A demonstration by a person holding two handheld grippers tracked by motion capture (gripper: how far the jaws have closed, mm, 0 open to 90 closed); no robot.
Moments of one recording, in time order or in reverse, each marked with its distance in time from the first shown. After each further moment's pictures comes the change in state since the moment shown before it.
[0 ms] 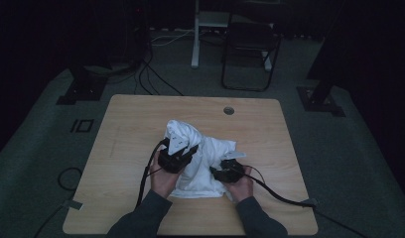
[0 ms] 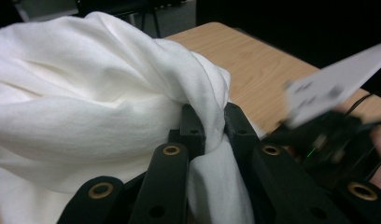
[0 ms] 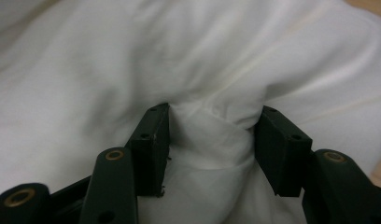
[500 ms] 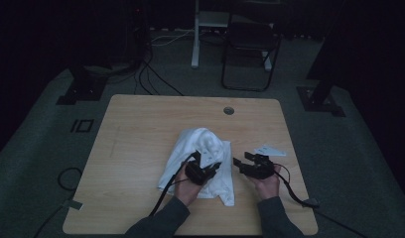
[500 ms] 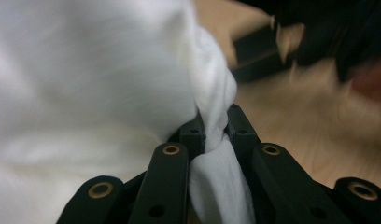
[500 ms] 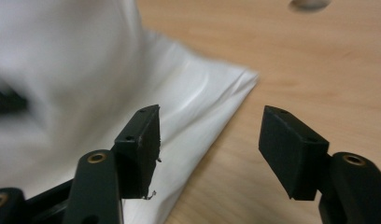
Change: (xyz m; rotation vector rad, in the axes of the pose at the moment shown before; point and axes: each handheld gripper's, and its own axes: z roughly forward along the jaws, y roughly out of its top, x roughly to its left) left arm -0.053 -0.039 0.066 0.126 -0.110 0.081; right arm -0.068 -0.013 -0.078 -0.212 0.020 0.150
